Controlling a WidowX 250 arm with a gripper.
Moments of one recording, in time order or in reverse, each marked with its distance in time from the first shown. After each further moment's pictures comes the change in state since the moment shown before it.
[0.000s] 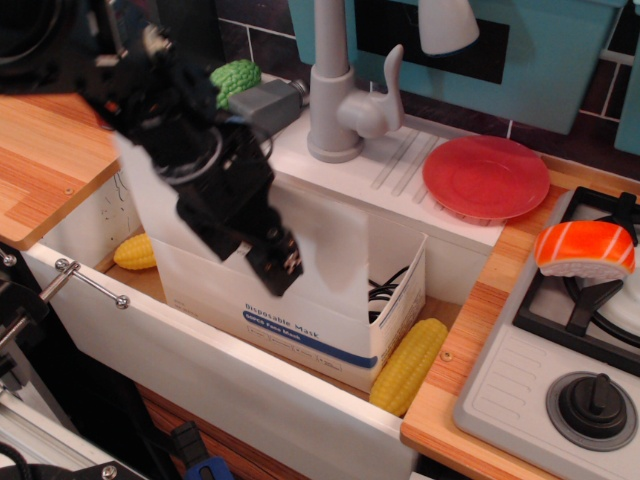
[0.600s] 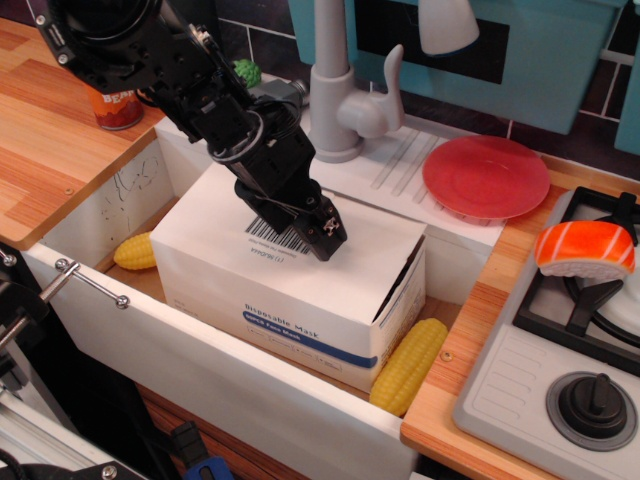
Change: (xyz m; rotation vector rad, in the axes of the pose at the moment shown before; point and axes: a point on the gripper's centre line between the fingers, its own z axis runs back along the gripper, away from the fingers) arm 0.040 0.015 -0.044 -0.125 -0.073 -0.038
